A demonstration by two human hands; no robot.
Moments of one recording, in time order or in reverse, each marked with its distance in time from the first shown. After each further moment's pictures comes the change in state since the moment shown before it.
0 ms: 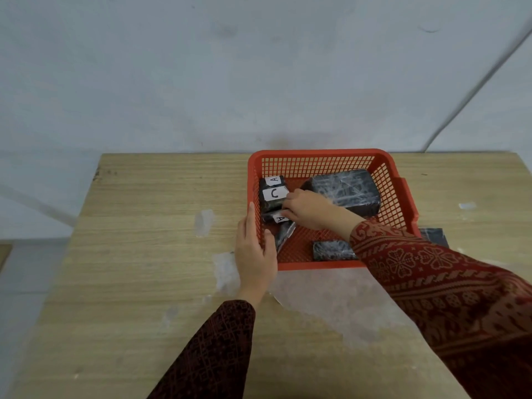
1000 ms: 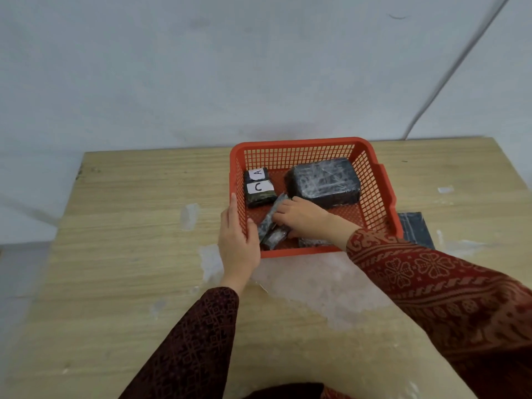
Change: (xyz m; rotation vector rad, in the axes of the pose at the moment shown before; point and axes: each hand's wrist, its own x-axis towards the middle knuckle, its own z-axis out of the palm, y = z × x) left_hand -0.001 0.002 -0.002 0.058 -0.017 0.021; right_hand -0.048 -0.014 0.017 -0.126 0.004 -0.139
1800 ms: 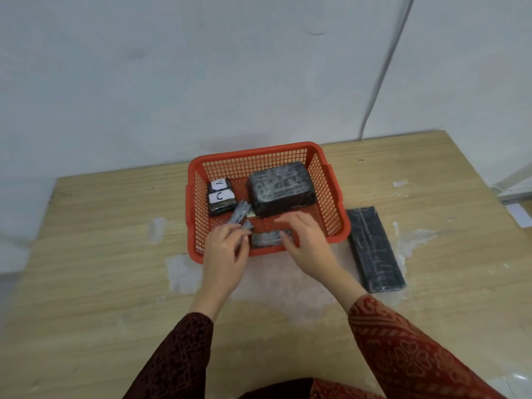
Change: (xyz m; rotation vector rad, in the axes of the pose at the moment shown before) left_hand -0.037 0.064 0.027 0.196 -0.218 0.339; right_hand -0.145 -0.021 0.017 0.706 0.779 0.540
